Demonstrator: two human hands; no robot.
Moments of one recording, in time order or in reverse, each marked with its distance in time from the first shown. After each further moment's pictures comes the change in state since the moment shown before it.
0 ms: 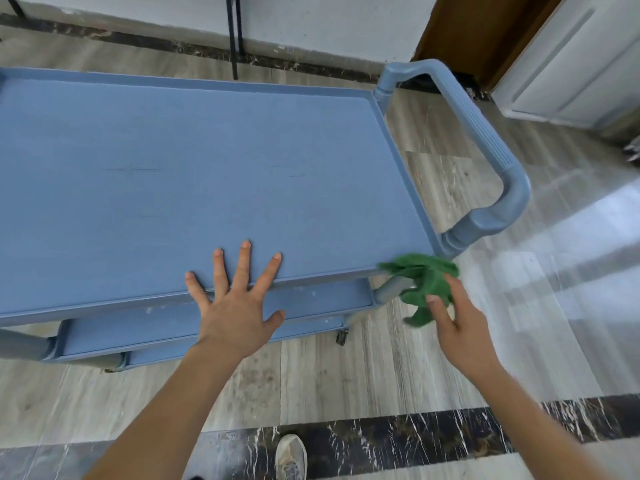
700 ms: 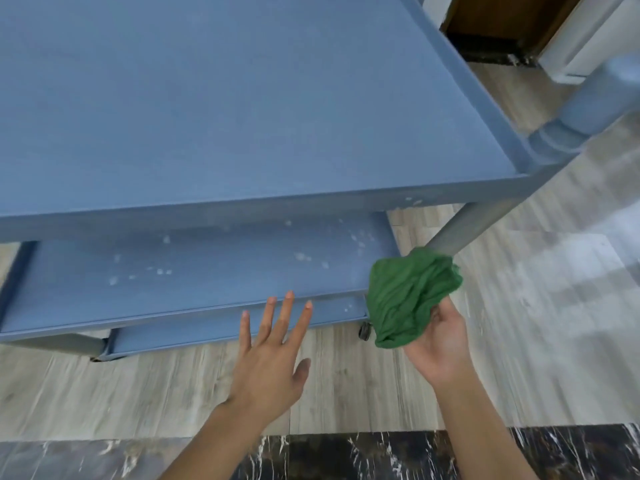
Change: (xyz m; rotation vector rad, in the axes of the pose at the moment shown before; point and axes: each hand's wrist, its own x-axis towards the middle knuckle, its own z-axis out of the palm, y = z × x) left_hand -0.055 0.052 0.220 -0.120 -0.054 0.187; right_hand -0.013 0.112 0.177 1.559 -0.114 0.708
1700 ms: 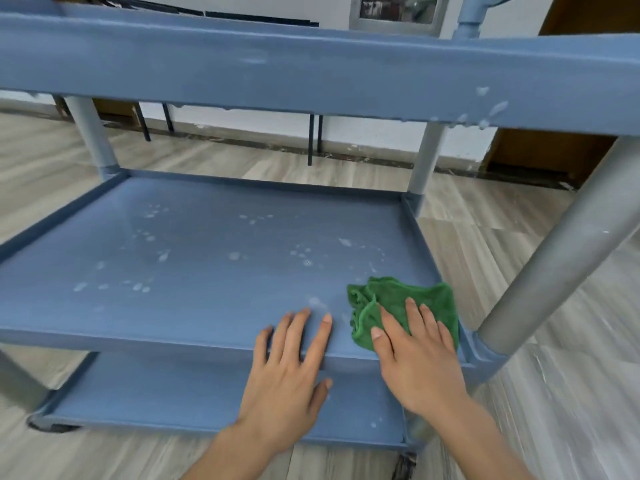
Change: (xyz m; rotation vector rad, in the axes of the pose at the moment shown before) left_hand 0.107 -0.021 0.134 0.179 0.327 -0.062; right_hand 0.183 0.074 -0.052 -2.185 0.039 -0.824
